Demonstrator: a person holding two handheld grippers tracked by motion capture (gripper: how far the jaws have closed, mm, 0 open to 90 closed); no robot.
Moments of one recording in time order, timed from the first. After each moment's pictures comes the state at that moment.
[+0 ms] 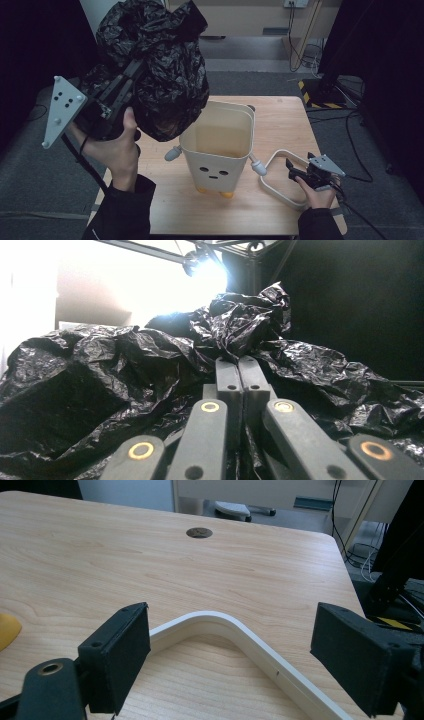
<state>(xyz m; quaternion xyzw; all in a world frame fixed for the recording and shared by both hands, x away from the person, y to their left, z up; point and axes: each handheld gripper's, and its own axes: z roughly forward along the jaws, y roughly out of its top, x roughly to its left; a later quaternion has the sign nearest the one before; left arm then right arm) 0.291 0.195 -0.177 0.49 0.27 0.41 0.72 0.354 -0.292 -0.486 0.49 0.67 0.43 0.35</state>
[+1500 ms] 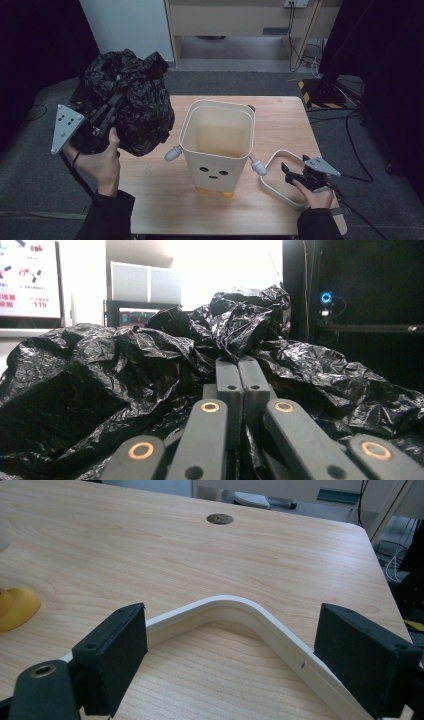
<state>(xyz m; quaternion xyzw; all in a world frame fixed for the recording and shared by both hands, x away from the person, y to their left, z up) 0.315 0.257 -0.266 0.54 0.37 0.42 0.64 0.356 -0.287 -0.498 0.47 0.69 0.44 0.32</state>
